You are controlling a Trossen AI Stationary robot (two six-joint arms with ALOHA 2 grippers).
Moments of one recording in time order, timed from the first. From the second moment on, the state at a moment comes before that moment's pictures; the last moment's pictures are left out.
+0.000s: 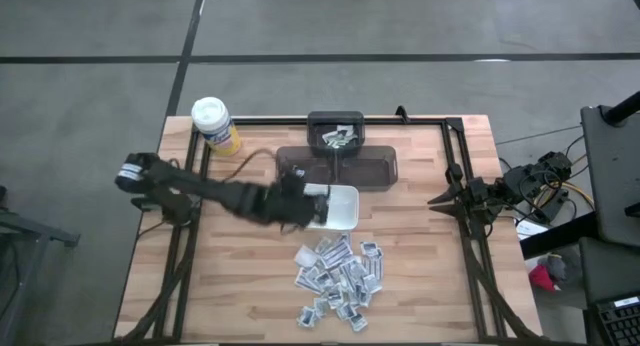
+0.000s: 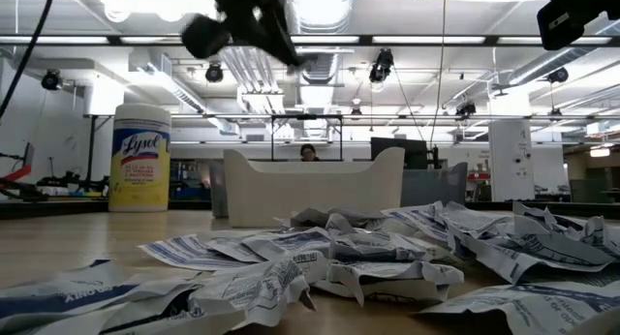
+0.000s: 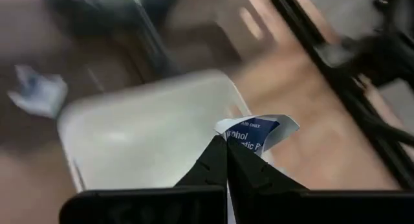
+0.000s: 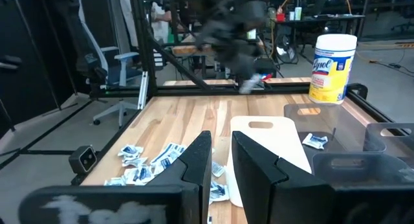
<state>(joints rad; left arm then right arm) -0.20 1.56 1.31 -0.58 -0.61 -1.18 0.50 0.10 0.42 -0.41 0.34 0.15</state>
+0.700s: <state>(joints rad) 0.33 1.77 1.31 -0.67 -0.25 -0.95 0.50 0.10 0.42 -0.41 0.34 0.15</state>
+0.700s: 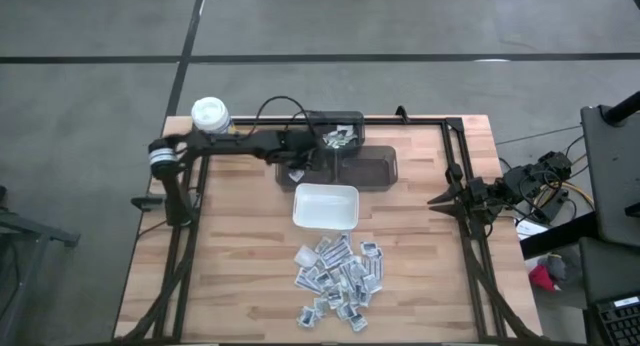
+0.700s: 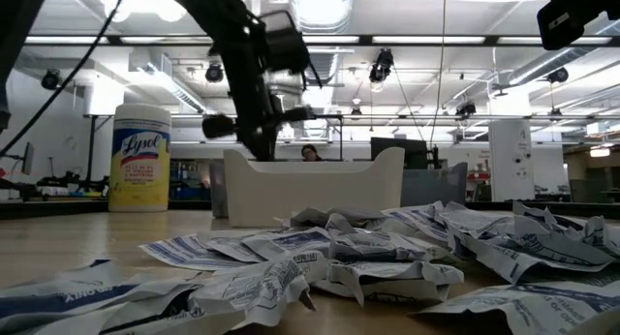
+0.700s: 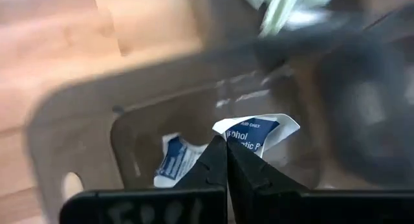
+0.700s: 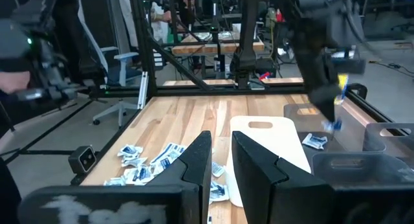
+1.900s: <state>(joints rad) 0.34 1.75 1.35 -0.70 -0.07 -0.79 0.50 0.10 0.42 -0.41 0.34 0.15</state>
